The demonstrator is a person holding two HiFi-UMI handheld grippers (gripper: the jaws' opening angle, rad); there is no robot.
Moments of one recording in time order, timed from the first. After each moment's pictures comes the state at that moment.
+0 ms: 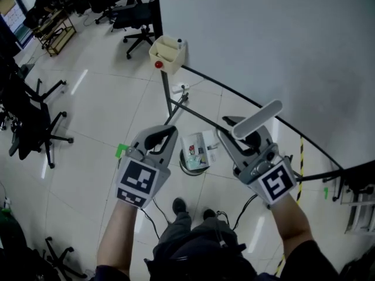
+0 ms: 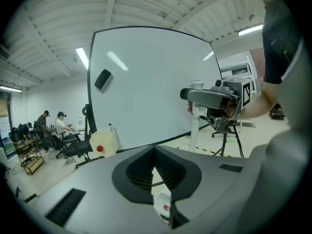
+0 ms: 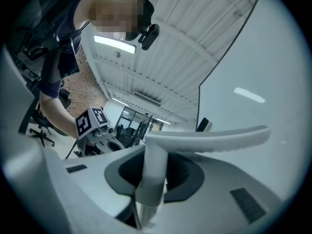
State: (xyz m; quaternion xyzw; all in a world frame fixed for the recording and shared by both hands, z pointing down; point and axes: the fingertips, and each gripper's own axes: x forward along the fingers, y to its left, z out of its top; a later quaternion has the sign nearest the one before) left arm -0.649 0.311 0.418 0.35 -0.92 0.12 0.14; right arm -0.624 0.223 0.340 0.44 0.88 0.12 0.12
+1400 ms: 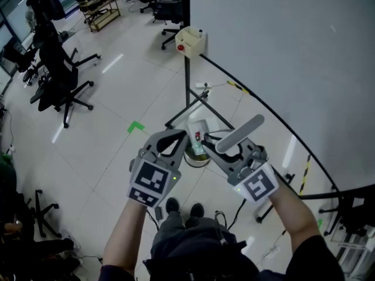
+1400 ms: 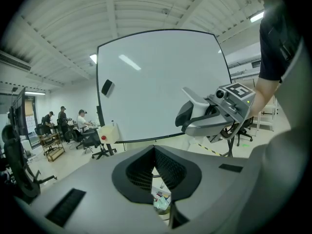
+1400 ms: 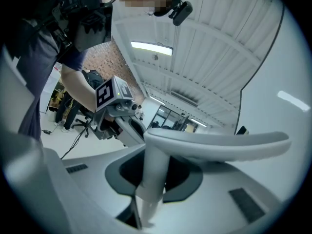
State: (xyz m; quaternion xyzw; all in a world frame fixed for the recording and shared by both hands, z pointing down) left arm -0.509 0.244 0.412 0.23 -0.95 0.11 0.16; right arm -0.484 0.203 0.381 0.61 0.75 0.22 0.14
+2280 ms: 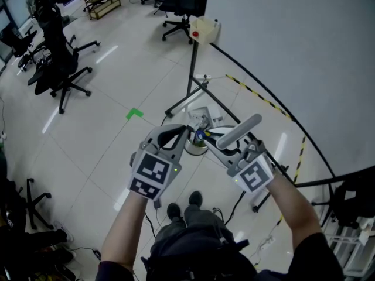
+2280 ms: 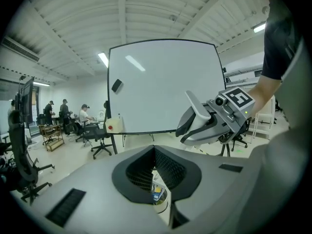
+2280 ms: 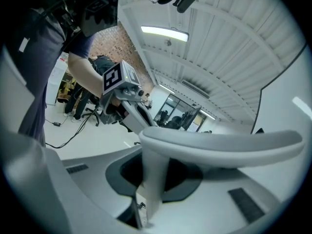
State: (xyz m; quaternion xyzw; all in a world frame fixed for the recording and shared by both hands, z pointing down) left arm -0.413 0.298 0.428 0.24 -0.96 0.07 0.16; right arm -0.396 0.254 0.422 0.61 0.72 0.31 0.09
